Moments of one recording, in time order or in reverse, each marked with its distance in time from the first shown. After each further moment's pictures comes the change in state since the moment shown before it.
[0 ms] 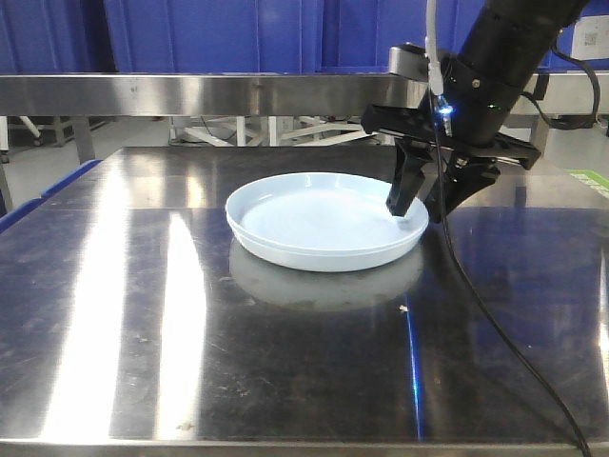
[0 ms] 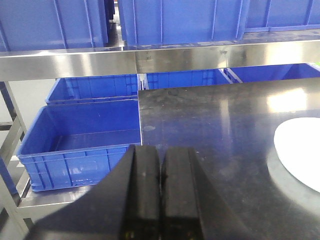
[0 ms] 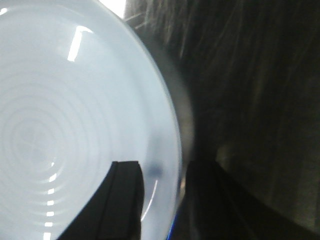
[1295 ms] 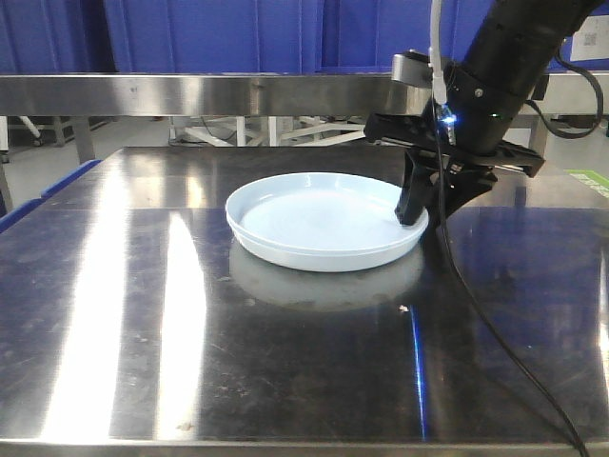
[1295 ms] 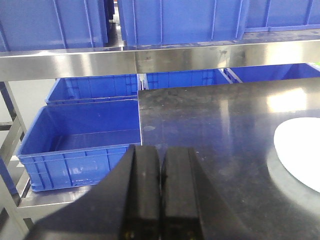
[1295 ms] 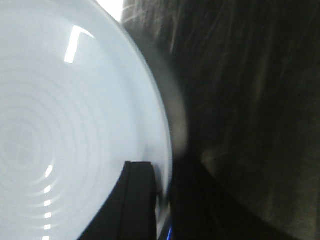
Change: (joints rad) left arm 0.000 0.000 0.000 0.000 0.000 0.000; right arm 0.002 -0.004 0.036 0.002 -0.034 0.002
